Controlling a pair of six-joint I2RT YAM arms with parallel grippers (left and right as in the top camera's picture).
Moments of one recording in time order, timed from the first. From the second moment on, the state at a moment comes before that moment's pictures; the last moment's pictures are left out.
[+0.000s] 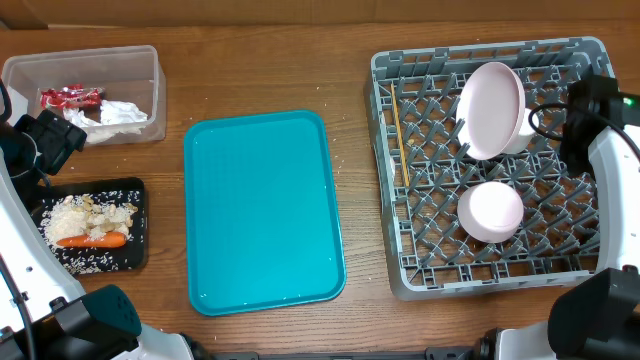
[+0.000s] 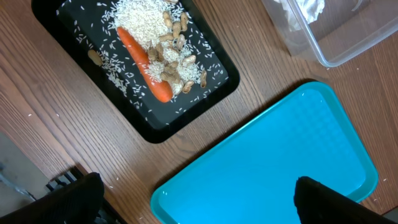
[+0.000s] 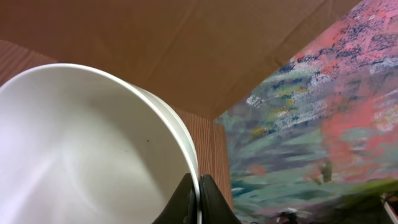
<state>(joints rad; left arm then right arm) 0.52 1.72 2.05 -1.69 0.00 -0.55 -0.25 1.65 1.49 -1.48 1.23 1.04</state>
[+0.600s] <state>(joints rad) 0.52 1.72 2.05 -1.69 0.00 -0.55 -0.46 1.65 1.27 -1.32 1.14 1.08</state>
